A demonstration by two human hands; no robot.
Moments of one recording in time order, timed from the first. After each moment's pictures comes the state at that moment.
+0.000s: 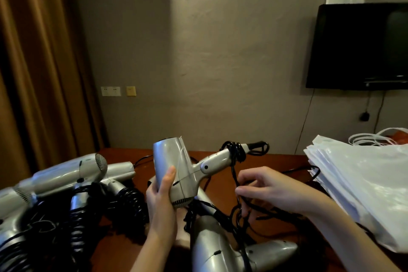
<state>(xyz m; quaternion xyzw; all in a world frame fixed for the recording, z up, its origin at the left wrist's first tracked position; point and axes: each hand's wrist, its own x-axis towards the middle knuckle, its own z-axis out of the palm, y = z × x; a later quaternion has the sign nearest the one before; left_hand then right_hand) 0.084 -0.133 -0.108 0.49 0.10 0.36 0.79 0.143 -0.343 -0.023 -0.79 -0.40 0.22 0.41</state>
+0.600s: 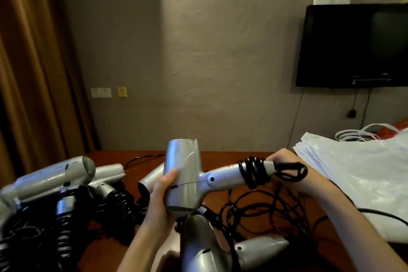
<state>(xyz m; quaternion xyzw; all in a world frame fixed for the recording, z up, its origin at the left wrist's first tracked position) 0.085 -0.135 -0.106 0.51 -0.03 0.13 0.85 0.184 -0.380 -0.021 -0.89 -0.32 -0.03 0.32</state>
